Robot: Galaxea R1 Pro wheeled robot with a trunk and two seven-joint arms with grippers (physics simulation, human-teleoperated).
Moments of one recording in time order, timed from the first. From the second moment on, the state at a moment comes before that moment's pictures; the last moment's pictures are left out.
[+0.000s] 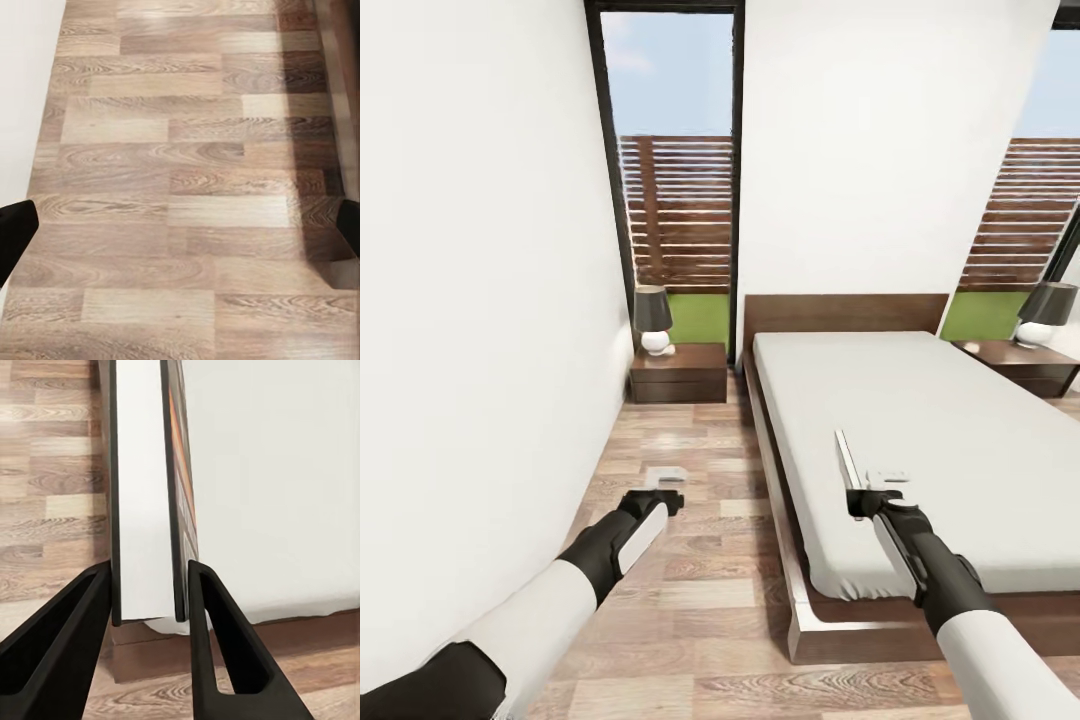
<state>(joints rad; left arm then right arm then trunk) -0.83 -0.09 -0.52 -0.63 0.57 0.47 0.49 -0.64 -0.12 0.07 -0.91 -0.10 0.52 -0.13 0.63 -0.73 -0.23</state>
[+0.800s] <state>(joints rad) -0.84 -0.11 -0.53 -0.64 0.58 0.41 0.49 -0.64 -0.12 0.07 -0.91 -0.11 0.51 -0.13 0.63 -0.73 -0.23</state>
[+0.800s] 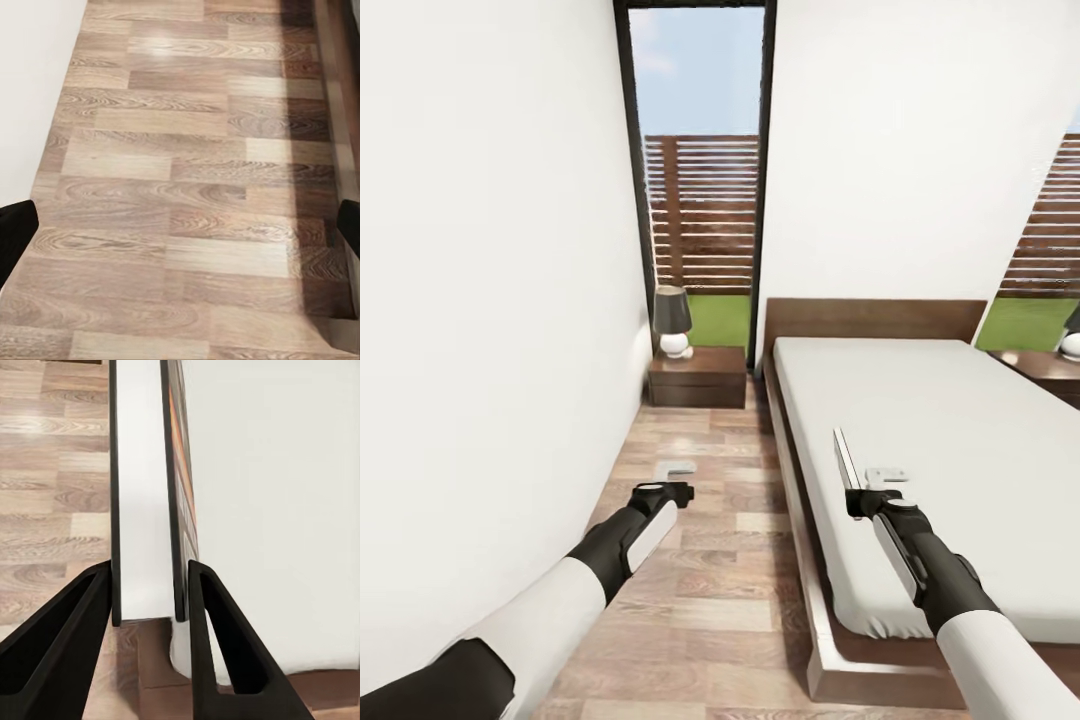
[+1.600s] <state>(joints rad) -0.84 -0.12 -0.53 -0.64 0.58 0.41 0.49 -0.64 -0.12 0.07 -0.91 -0.11 0.51 -0.13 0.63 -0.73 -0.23</state>
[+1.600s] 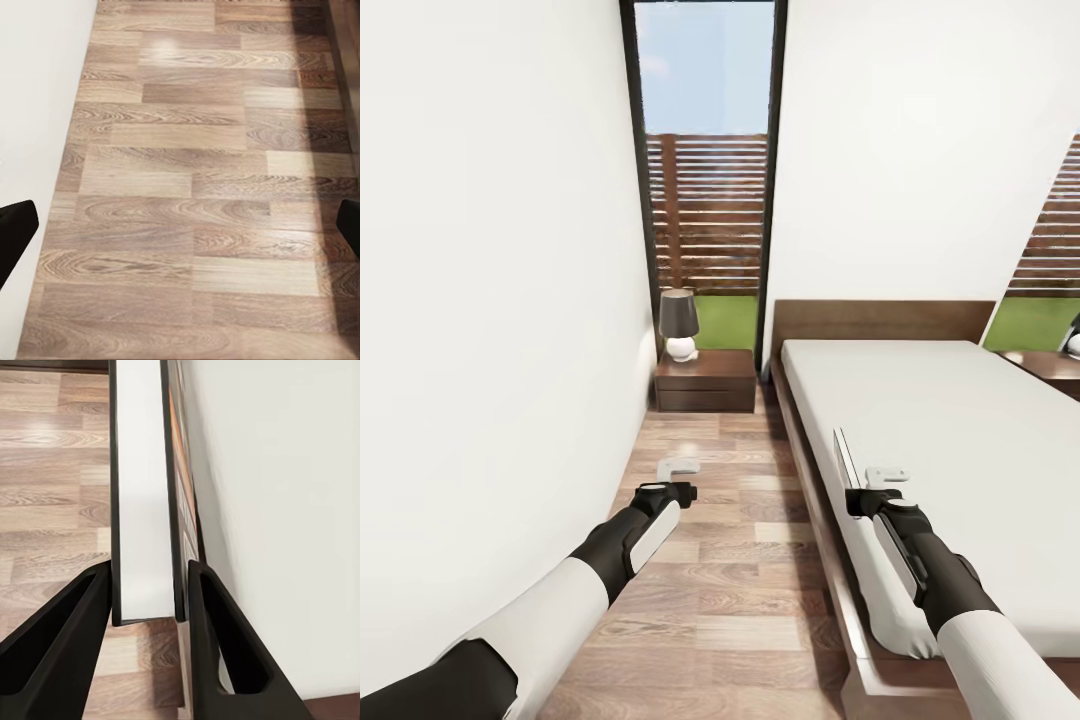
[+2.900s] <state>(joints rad) -0.84 -0.12 -0.54 -0.64 0.58 0.41 0.49 -0.64 -0.12 0.07 -0.91 -0.11 0.51 -0.13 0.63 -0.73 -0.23</state>
